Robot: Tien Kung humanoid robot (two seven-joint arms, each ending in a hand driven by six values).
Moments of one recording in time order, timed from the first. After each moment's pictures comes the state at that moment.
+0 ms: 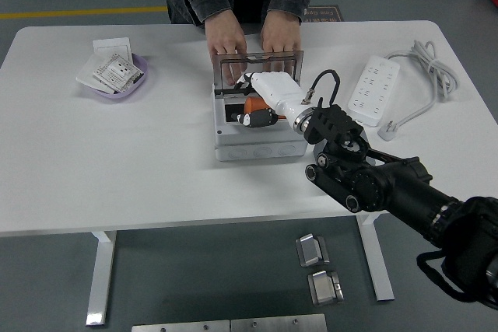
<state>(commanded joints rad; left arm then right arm) 0.03 0.05 -1.48 -0.18 1.64 -0.09 0.25 0.84 0.00 0.55 0.65 -1.84 -0.31 0.06</state>
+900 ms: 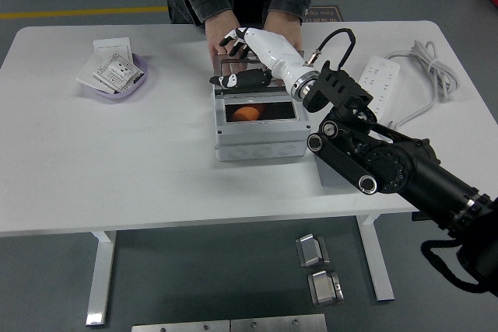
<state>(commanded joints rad) 0.06 0.04 -1.48 -0.18 1.64 -0.09 0.25 0.88 -0.07 0.75 0.94 -1.78 -0.17 -0.06</state>
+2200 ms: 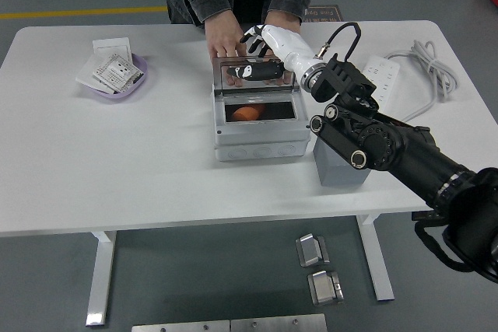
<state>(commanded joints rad) 0.03 0.04 -1.45 -0.18 1.63 -0.09 0.24 0.96 -0.03 0.64 0.67 -1.66 -0.21 0.04</state>
